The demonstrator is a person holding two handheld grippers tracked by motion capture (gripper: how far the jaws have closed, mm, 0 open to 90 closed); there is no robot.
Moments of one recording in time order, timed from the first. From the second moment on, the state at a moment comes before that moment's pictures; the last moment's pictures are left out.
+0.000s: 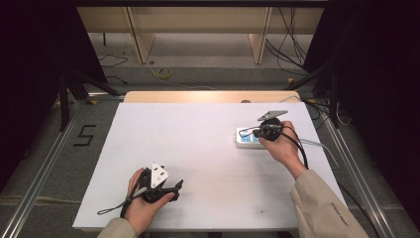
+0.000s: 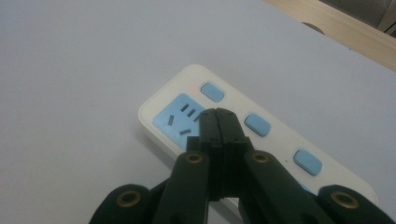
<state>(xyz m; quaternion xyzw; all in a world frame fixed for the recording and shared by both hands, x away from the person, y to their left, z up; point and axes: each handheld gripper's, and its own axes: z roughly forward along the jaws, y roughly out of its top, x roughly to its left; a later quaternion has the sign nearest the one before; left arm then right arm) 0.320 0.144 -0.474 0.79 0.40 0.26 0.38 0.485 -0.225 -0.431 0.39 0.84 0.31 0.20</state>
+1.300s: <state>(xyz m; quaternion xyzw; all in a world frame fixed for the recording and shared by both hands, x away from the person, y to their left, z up) 0.320 0.143 -0.474 0.79 0.40 0.26 0.38 0.513 -0.210 -0.438 0.40 0.85 0.30 0.19</state>
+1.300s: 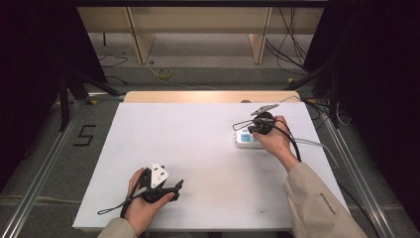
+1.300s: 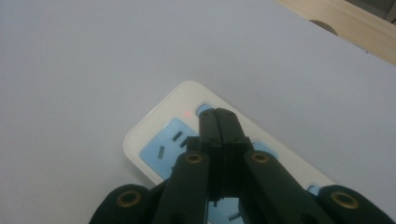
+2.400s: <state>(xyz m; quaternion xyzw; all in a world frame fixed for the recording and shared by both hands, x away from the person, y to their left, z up) 0.321 0.143 -0.474 0.79 0.40 0.26 0.38 0.534 -0.197 -0.447 0.41 0.85 0.29 0.18</state>
